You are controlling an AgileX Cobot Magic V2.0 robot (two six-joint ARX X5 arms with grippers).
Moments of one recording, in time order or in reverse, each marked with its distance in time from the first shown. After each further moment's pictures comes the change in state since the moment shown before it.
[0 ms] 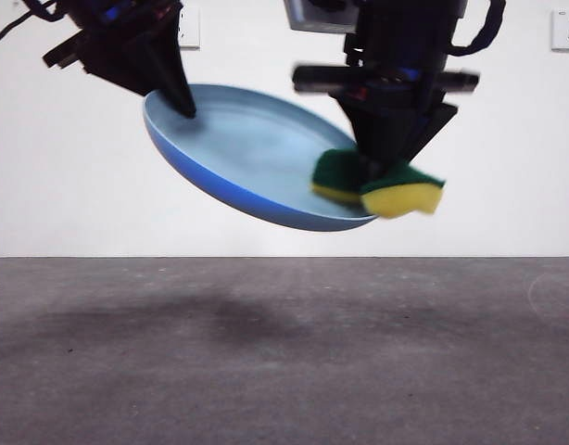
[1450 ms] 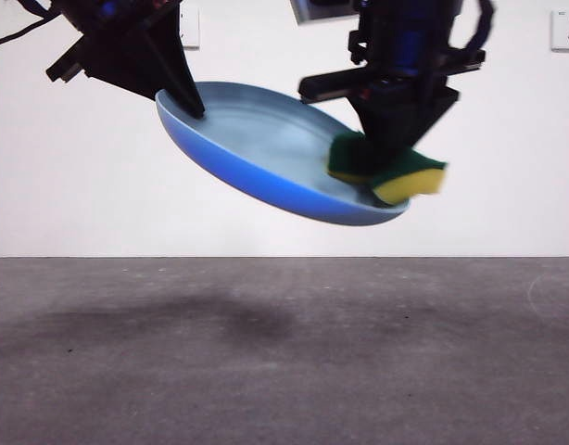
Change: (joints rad) left arm 0.020 0.000 0.000 -0.035 0.165 -0.031; right arm -0.005 0.000 0.002 0.090 0.122 -0.001
